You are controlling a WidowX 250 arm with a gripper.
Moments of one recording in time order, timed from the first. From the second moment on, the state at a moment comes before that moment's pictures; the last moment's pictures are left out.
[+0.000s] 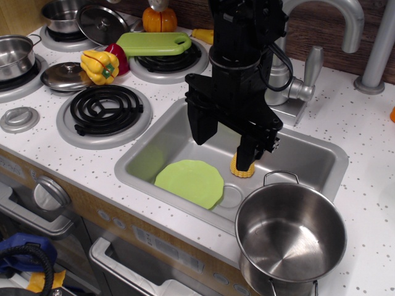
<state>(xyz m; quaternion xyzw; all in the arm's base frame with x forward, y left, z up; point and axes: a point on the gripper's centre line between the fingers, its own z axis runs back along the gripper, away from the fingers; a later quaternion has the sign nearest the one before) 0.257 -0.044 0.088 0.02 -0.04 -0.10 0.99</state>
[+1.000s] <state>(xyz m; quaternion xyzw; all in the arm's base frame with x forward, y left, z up) 0.221 -0.088 0.072 0.01 -0.06 -0.04 1.00</state>
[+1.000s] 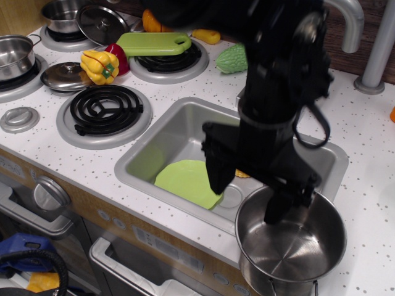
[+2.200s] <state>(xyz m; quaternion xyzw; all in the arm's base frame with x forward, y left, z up) 0.229 -0.090 0.035 0.00 -0.08 -0.01 1.00</state>
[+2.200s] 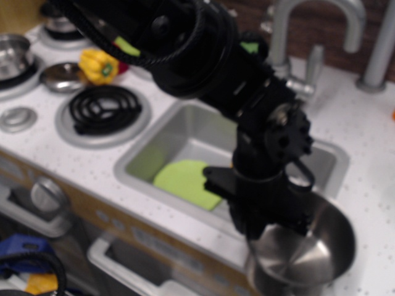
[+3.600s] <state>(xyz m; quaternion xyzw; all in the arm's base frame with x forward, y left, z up) 0.318 -0.020 0.007 0.07 -0.22 -0.14 0.96</state>
